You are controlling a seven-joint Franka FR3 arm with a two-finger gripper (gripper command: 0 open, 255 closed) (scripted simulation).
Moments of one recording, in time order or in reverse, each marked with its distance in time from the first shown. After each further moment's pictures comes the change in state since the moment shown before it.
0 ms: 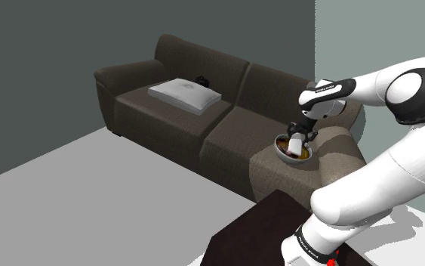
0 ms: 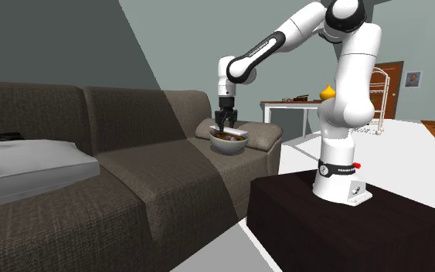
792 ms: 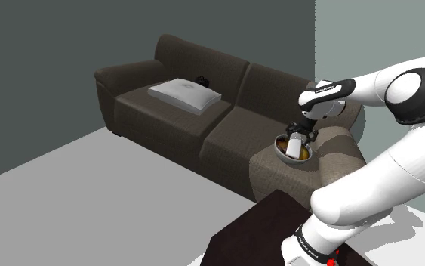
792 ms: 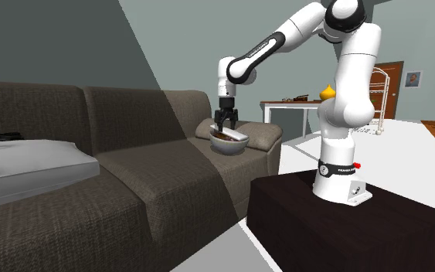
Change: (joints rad) arm -0.001 0.003 -0.001 -0.004 0.001 0.005 -0.001
